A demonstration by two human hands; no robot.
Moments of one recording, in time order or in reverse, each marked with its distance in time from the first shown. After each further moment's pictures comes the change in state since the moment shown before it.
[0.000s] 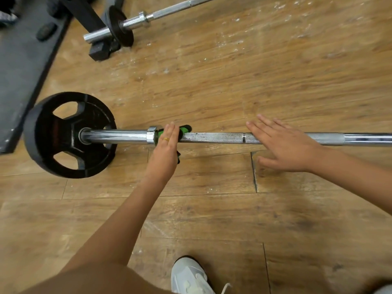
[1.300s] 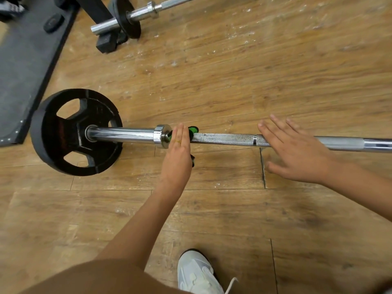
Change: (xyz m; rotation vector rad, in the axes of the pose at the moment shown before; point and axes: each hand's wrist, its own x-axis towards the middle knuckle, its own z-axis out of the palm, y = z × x) left_hand -0.022 0.034 -0.003 0.015 -0.014 -0.120; right_hand -0.014 -0.020 0.016 -0.145 0.142 0.011
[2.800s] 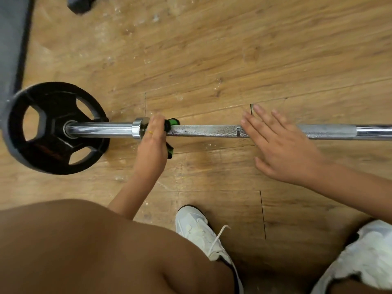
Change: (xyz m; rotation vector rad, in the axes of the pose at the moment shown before) left_hand -0.073 -0.027 -0.012 -0.025 -0.033 0.039; right_hand -0.075 -0.073 -0.002 0.013 0.027 -0.027
